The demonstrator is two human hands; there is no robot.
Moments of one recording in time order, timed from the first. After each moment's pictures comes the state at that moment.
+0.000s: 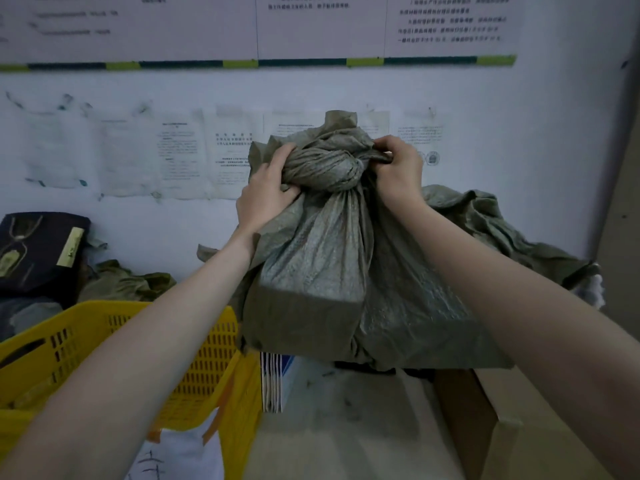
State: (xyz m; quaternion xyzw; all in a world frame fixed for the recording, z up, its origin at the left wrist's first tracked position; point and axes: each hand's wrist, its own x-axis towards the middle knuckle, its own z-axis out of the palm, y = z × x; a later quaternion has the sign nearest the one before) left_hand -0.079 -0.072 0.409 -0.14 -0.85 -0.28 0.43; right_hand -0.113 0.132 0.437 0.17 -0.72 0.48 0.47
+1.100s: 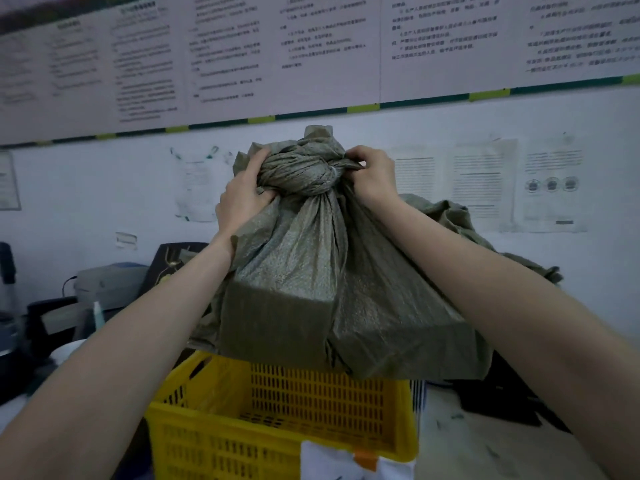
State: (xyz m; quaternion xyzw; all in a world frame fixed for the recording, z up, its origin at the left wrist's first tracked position) left_hand -0.020 -0.402 0.453 -0.04 -0.83 -0.22 0.50; right_hand -0.089 -0.202 0.485 0.27 -0.72 0.50 0.41
